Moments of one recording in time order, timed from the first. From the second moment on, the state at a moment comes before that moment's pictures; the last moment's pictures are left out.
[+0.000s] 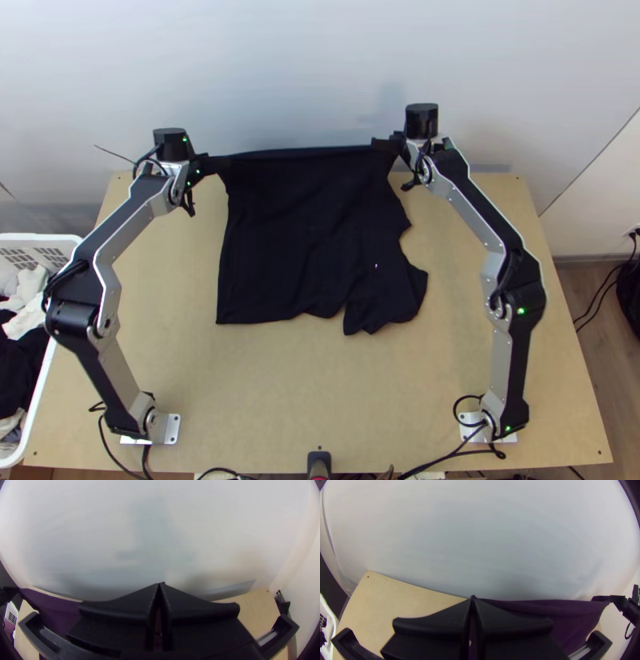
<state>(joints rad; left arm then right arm) -0.11 1.95 1.65 -0.19 -0.11 -0.31 0.33 2.15 2.05 -0.37 0.28 0.23</state>
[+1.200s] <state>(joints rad) -0.27 1.53 0.93 -0.09 -0.10 -0.33 0.44 1.68 1.24 -0.36 0.21 0.33</state>
